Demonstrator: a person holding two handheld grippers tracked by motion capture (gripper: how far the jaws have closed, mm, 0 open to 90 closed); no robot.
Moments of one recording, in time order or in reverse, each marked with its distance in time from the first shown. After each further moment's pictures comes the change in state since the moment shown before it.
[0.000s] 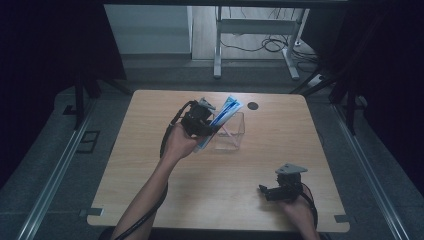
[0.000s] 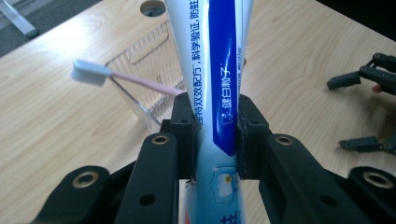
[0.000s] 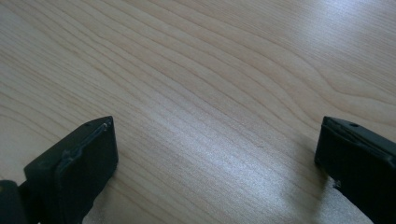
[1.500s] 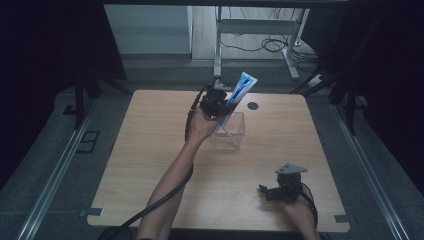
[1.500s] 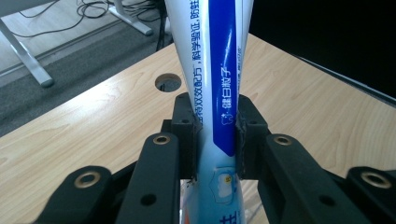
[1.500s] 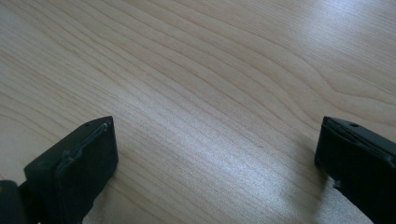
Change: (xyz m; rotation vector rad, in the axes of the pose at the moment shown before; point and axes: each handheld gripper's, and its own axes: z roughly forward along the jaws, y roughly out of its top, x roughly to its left) left arm 0.020 0.049 0.056 -0.204 0.034 -0.031; right arm 0.000 0.000 0.000 0.000 0.001 -0.002
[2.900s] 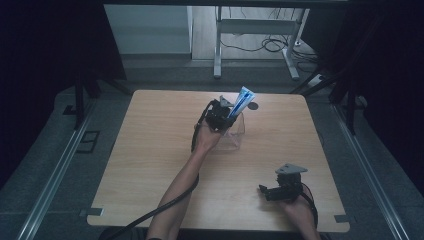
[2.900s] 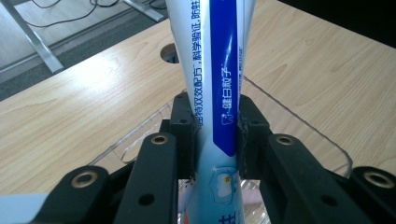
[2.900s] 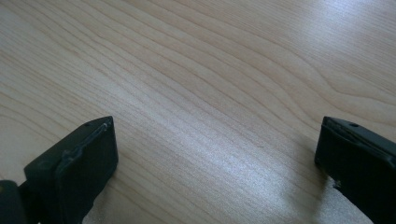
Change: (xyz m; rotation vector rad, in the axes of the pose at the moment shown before) left arm -0.005 -0.047 0.051 0.033 0.064 0.018; right arm 0.000 0.000 0.000 0.001 0.000 -0.002
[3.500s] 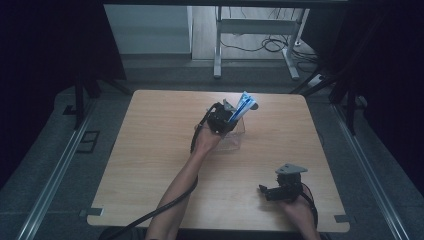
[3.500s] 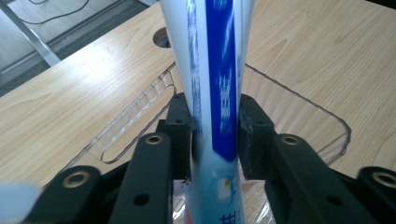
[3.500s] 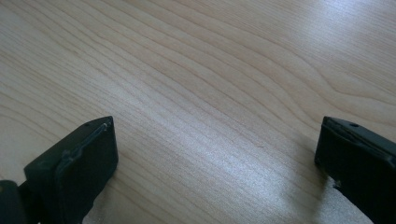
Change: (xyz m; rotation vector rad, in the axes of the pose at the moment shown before) left arm -0.007 -0.004 0.004 0.060 0.005 0.075; right arm 0.000 0.000 0.000 0.000 0.000 0.000
